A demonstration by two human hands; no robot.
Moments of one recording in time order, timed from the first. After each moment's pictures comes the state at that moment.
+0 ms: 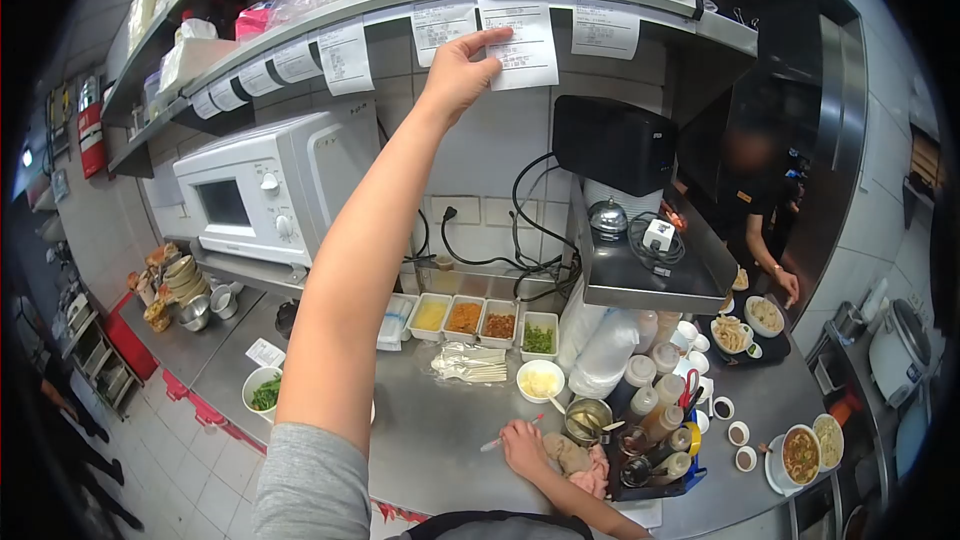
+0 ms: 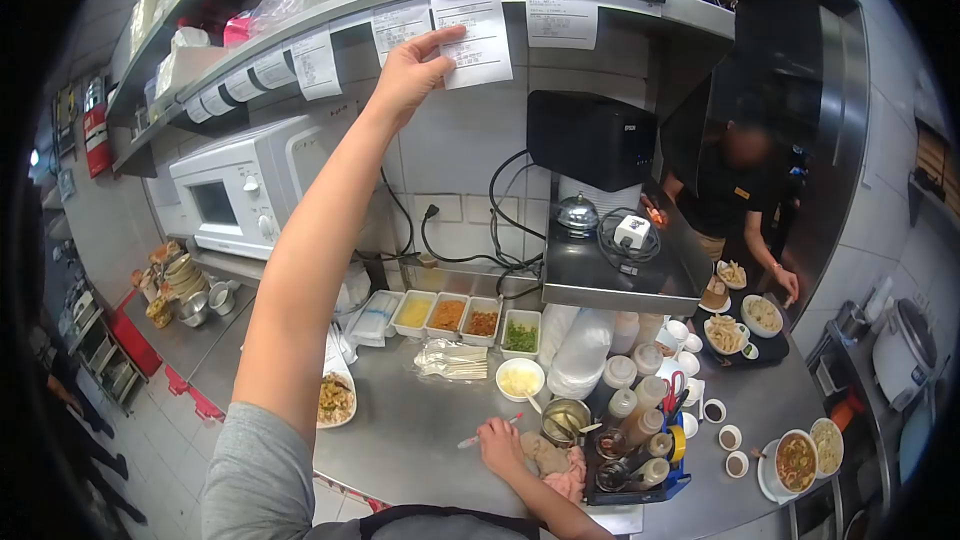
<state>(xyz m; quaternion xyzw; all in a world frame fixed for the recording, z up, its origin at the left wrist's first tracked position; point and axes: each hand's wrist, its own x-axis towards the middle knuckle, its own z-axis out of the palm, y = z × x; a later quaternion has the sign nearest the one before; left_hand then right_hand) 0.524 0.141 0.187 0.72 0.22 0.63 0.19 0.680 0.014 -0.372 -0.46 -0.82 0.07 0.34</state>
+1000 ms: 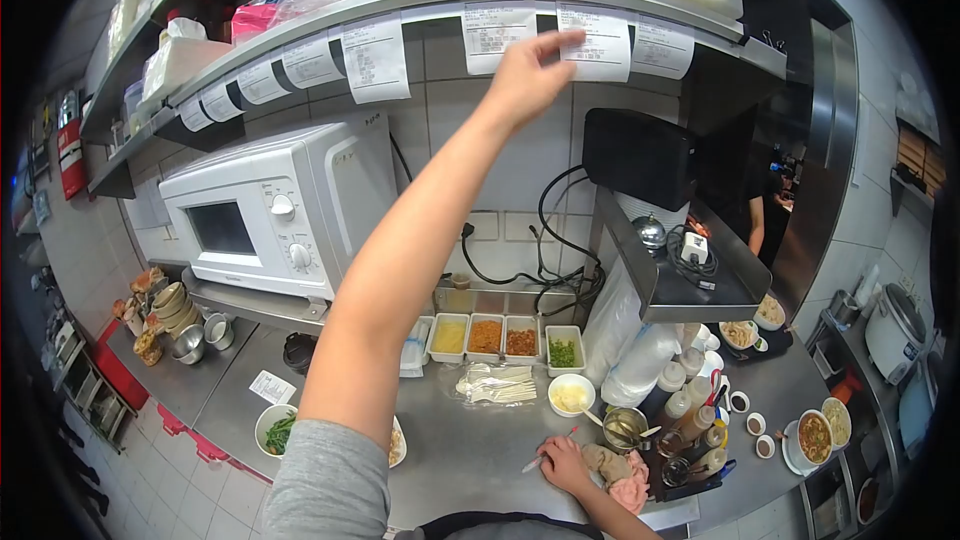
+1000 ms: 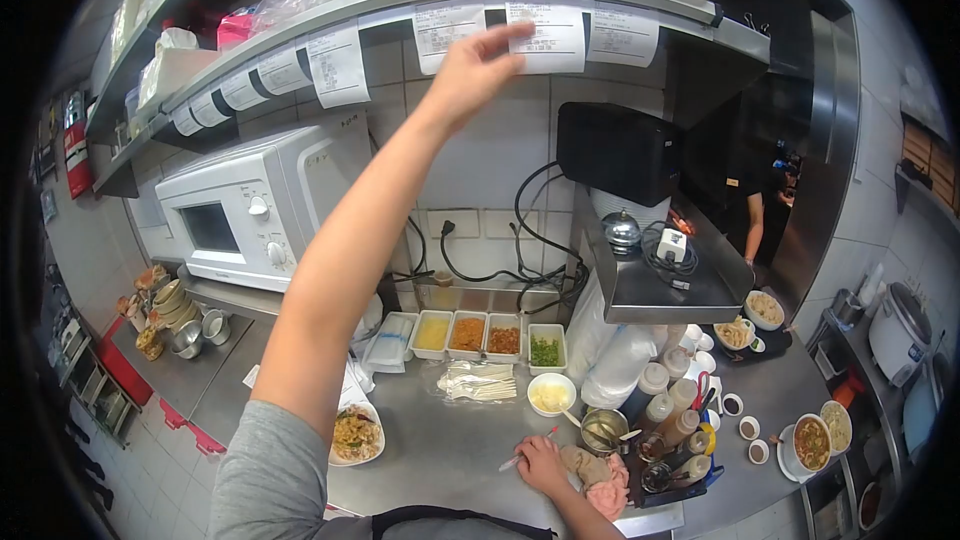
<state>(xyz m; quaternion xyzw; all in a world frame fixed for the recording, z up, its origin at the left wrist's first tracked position) 0.516 0.162 0.195 0.79 0.11 0.58 0.19 0.675 0.012 -0.362 -0.49 -0.80 0.09 0.34</state>
